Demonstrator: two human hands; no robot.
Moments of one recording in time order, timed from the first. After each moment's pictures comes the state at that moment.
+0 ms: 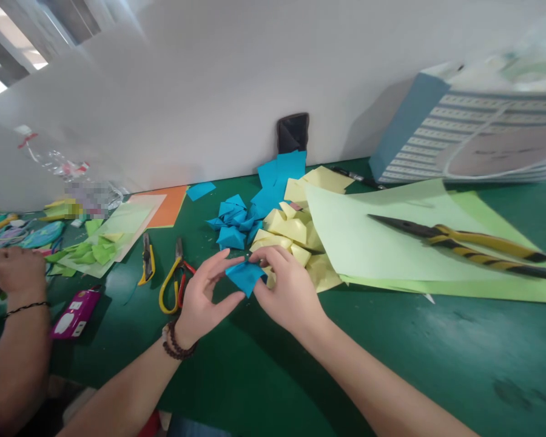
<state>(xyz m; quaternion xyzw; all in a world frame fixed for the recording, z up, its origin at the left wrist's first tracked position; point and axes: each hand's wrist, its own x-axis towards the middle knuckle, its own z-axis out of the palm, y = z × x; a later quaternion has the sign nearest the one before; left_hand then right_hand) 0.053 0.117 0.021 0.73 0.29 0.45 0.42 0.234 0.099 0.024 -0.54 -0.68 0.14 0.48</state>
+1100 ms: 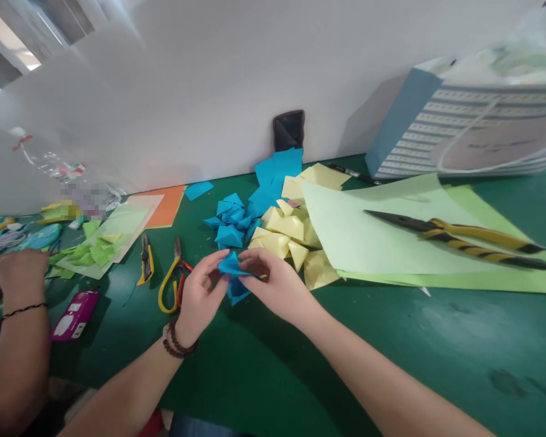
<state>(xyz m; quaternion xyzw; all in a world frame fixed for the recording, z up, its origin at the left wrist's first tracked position) 0.056 0.119 0.018 0.70 0.40 0.46 0.38 0.231 0.104 0.017 -0.48 -0.56 0.46 0.48</state>
